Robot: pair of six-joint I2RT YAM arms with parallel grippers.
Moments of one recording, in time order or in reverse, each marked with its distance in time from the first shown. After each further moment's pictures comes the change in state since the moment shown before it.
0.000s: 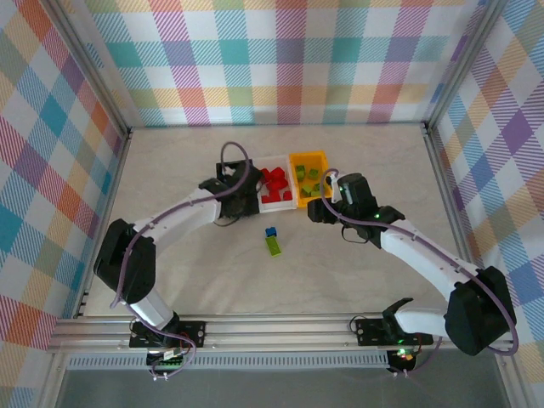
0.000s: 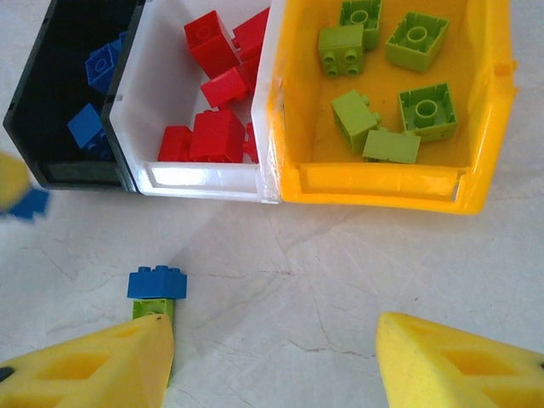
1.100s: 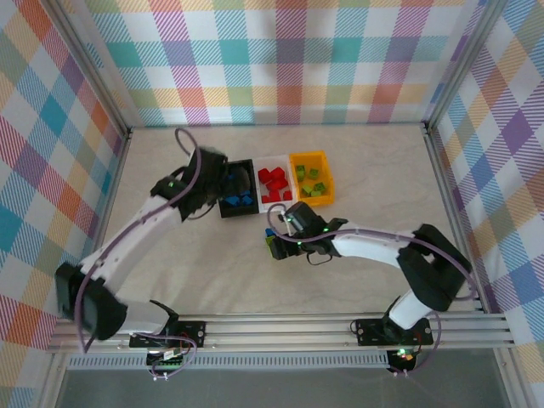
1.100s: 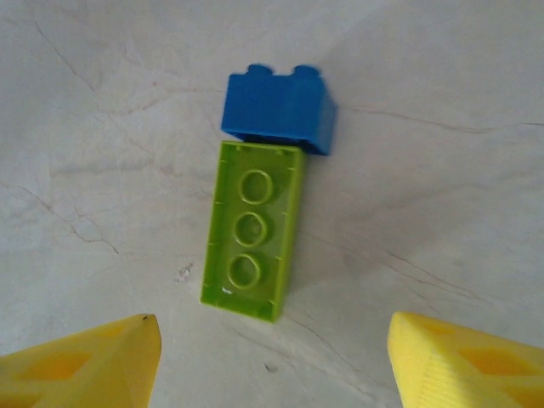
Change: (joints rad) left arm 0.080 -0.345 -0.092 -0.010 0.080 -0.006; right arm 0.342 0.378 0.036 0.077 -0.014 0.075
